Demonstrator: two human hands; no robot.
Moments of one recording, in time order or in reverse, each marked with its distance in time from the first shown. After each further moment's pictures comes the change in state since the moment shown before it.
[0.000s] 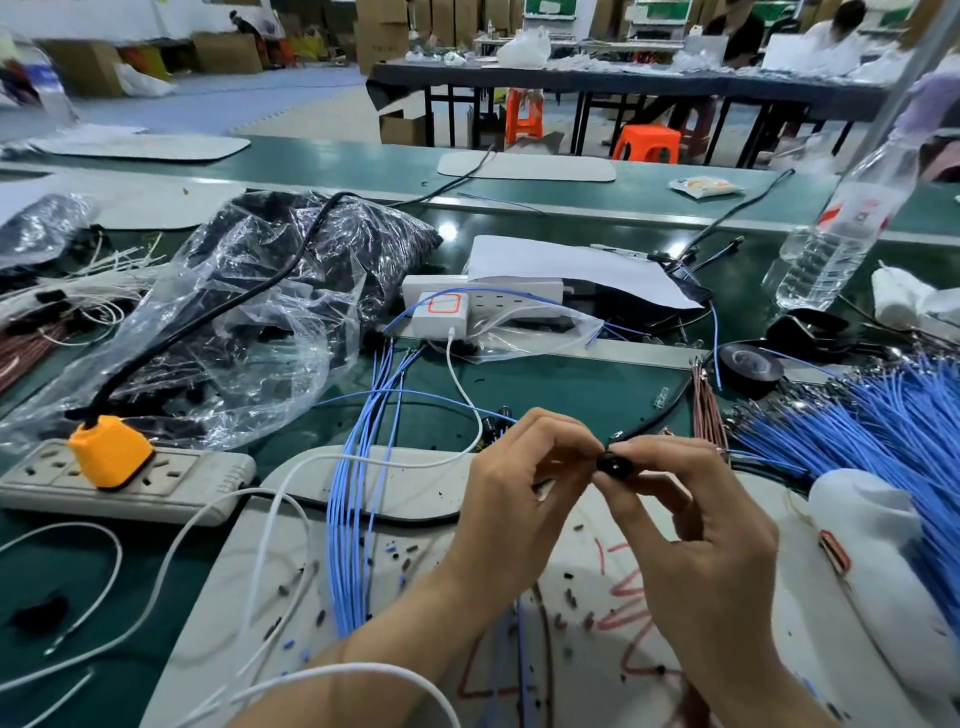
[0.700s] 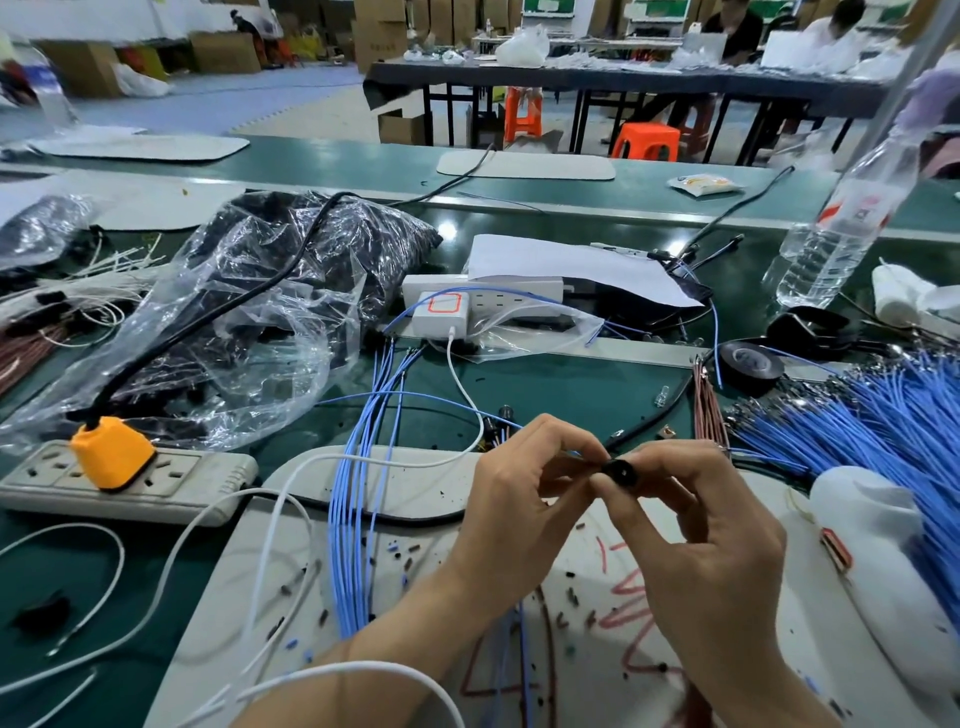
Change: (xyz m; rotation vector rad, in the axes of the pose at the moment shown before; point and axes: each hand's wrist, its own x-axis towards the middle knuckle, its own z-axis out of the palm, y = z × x) left_hand -0.004 0.000 0.000 -0.072 -0.030 -0.086; right_hand 0.000 -0.005 -0.001 -0.061 0.013 -0.022
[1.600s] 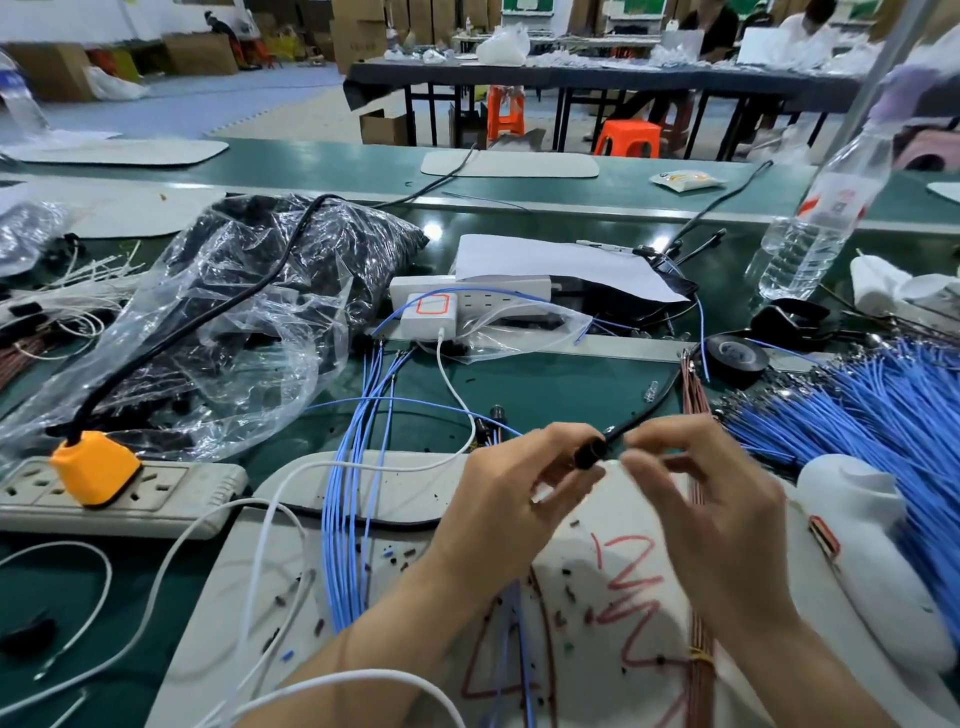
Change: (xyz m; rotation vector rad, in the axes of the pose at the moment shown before) left_hand 0.005 -0.007 -0.008 0.213 -0.086 0.156; right_hand 0.016 0.013 -0.014 -0.148 -0.076 0.050
